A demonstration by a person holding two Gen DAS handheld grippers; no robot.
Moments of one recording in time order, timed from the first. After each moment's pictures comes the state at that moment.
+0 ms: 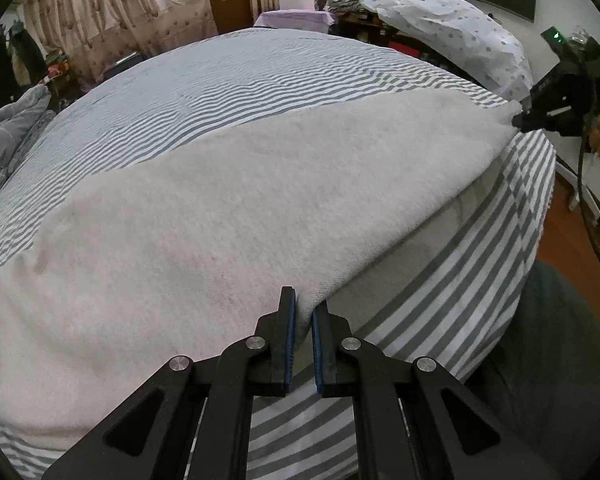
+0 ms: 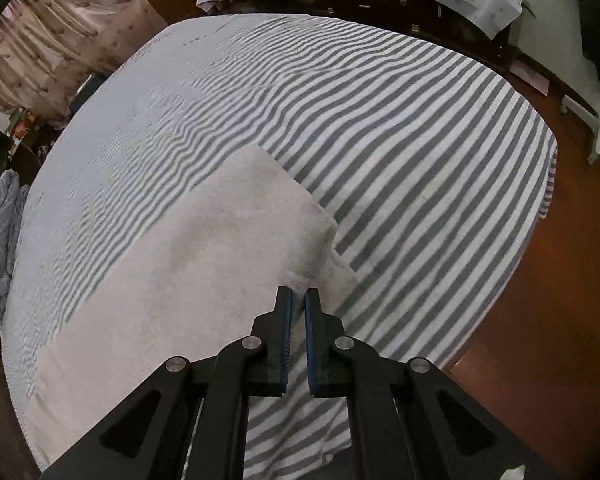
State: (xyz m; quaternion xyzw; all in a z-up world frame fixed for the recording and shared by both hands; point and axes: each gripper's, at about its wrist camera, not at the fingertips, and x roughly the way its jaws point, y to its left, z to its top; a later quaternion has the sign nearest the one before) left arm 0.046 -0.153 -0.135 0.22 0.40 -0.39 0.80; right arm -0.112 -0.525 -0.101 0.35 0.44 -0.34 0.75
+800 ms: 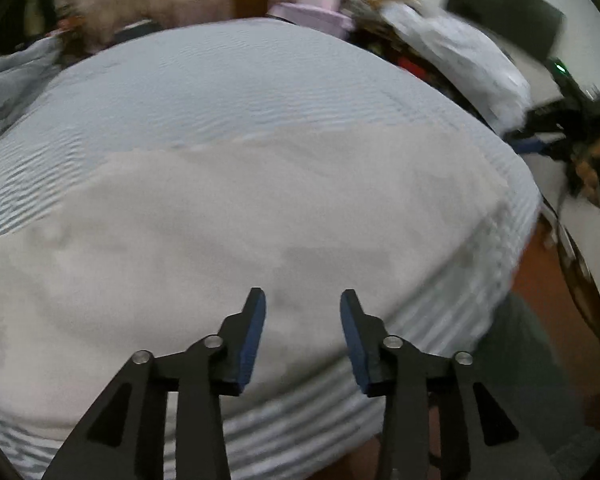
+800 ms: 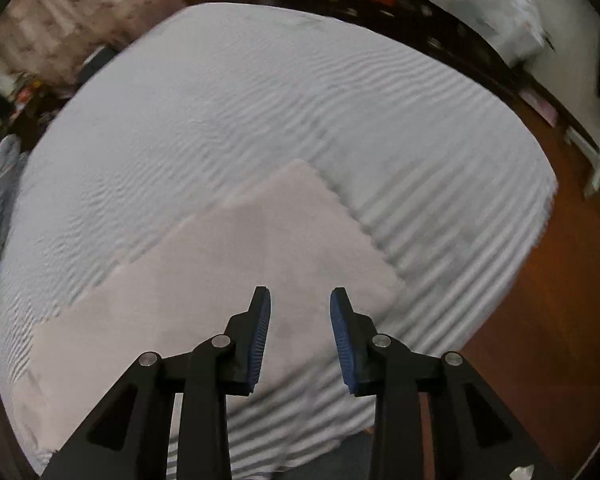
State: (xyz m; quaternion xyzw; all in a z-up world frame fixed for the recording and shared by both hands) left arm 0.101 -0.097 -0.091 0.13 0.45 -0.38 0.80; right arm -0.044 -0.484 -0.041 0.29 0.47 -0.29 0.78
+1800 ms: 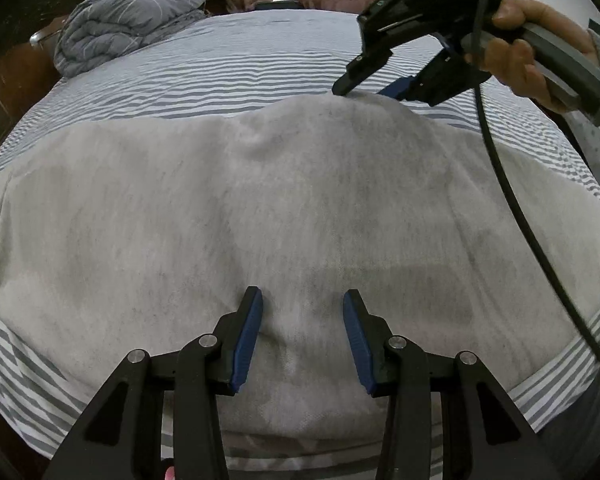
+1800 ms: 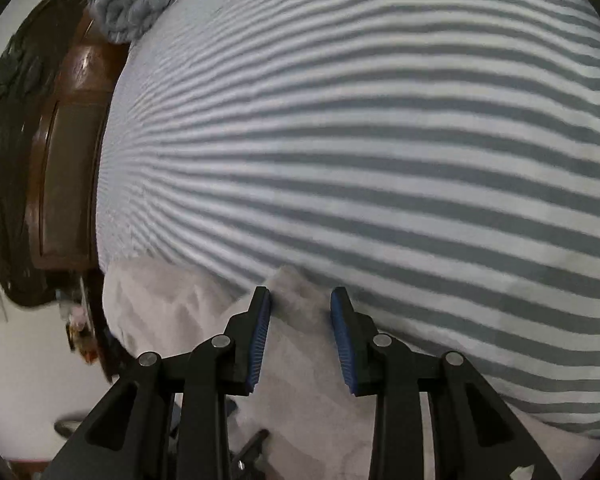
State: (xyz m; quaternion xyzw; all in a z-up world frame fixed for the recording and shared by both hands) left arm 0.154 -0.004 -0.145 0.07 0.47 -0.17 0.86; right arm 0.309 -0.204 -0.155 0.24 0.67 0.21 0.67
